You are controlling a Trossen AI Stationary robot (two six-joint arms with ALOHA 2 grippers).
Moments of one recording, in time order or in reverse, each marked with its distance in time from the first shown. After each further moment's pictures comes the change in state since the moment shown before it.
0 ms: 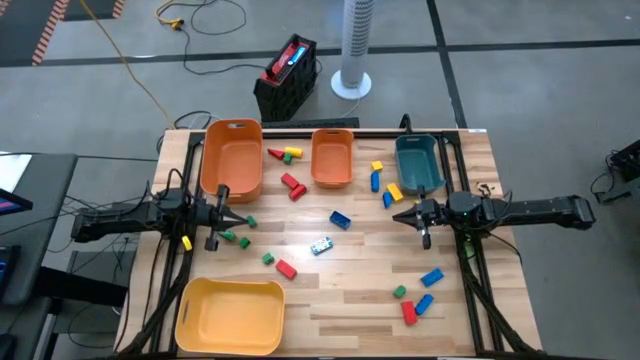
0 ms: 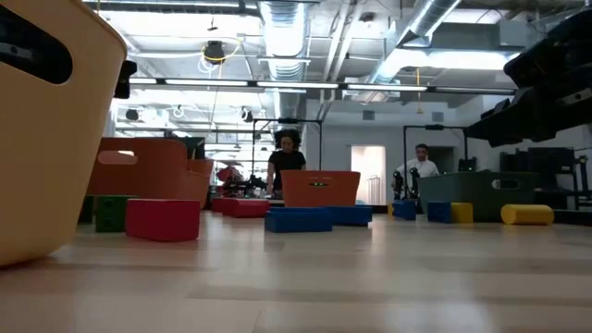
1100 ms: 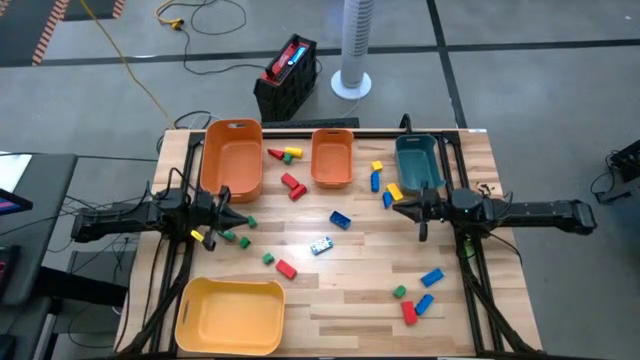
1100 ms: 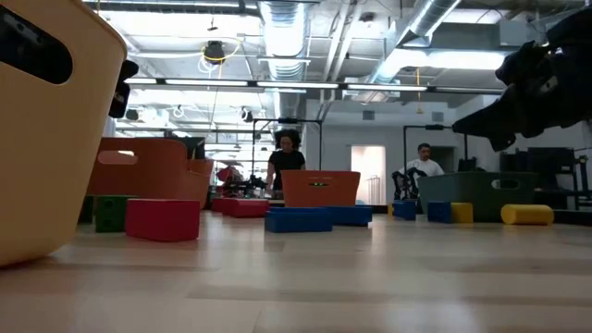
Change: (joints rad) left arm 0.000 0.000 -0.001 0.015 -0.024 -0.340; right arm -0.066 -0.001 -0.002 0.073 0.074 0.196
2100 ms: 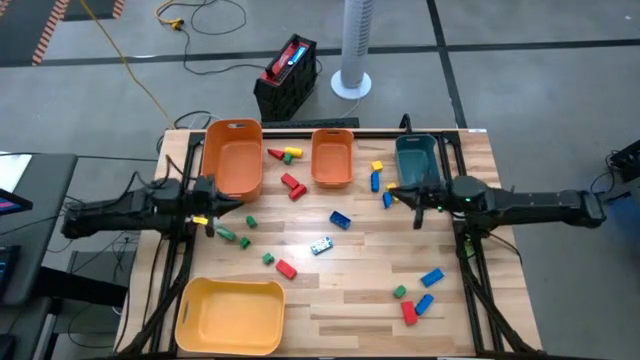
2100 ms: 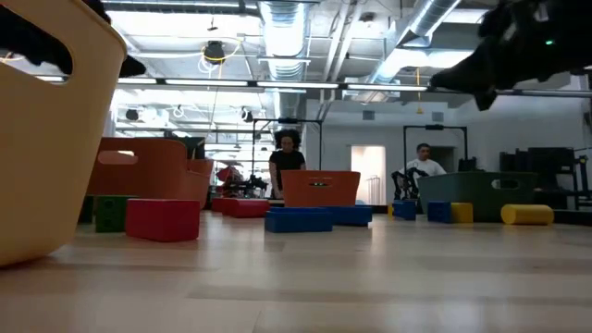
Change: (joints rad) left arm 0.000 0.209 0.311 -0.325 -0.263 -0.056; right arm -0.002 0.290 0.264 0.049 0.091 -0.017
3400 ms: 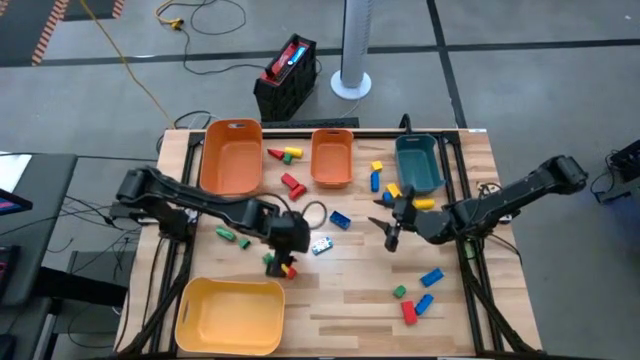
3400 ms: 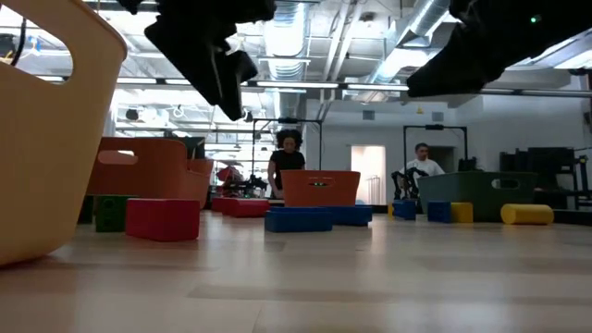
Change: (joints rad) left arm -0.289 1.435 0.926 -0.411 0.111 0.240; right arm 0.416 0.471 0.223 -0.040 0.543 0.052
